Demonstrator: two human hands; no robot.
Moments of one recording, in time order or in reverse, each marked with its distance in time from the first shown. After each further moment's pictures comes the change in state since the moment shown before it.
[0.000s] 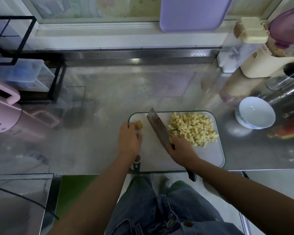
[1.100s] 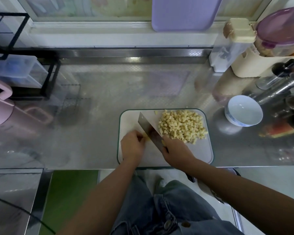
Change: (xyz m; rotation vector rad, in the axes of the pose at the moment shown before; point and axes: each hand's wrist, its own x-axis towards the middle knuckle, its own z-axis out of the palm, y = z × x) left_hand -0.035 0.035 0.030 -0.222 -0.005 -0.181; right_hand -0.026 0.007 -0.016 -0.145 -0.057 -0.113
